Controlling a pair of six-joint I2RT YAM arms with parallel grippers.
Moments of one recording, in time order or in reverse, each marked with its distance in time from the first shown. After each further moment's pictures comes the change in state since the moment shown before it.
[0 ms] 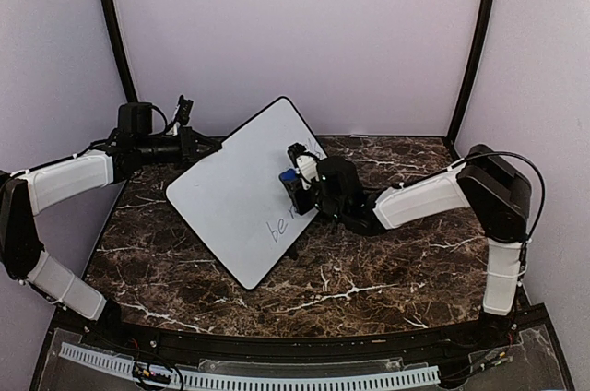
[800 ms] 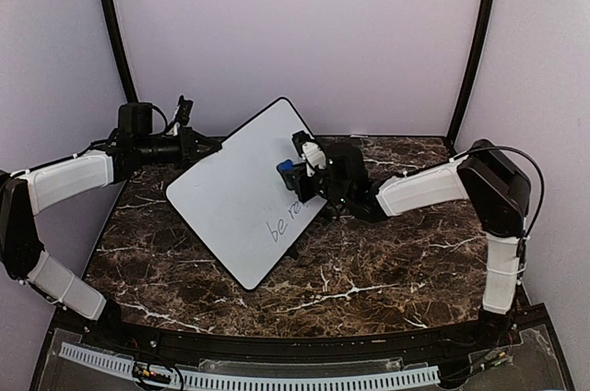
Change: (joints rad) left arm 0.000 0.000 0.000 -0.002 -0.003 -0.004; right arm -0.076 0.019 0.072 -0.011 -0.199 0.064
